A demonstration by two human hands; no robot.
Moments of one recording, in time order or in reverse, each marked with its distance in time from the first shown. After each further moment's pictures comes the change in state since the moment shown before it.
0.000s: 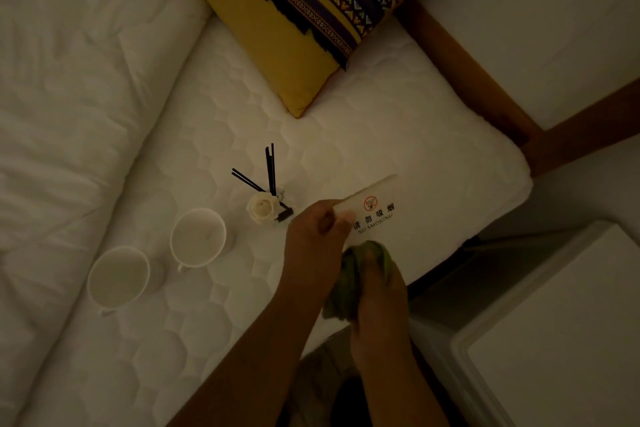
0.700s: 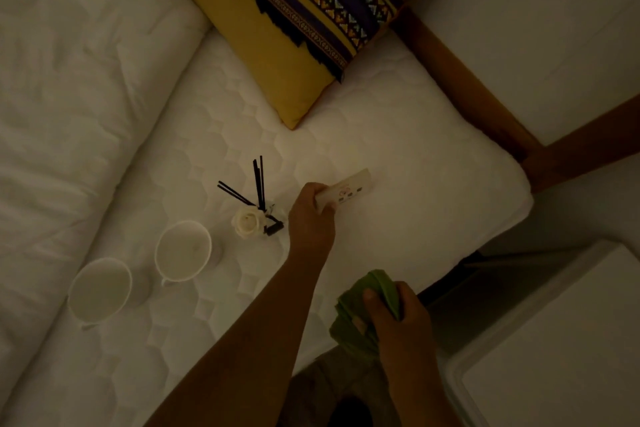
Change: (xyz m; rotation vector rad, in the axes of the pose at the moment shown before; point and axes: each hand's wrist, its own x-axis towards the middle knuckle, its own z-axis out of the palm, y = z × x) left_hand 0.091 -0.058 0.033 0.227 0.163 0.057; right_hand 0.015 0.001 -0.052 -0.324 -0.084 -0.070
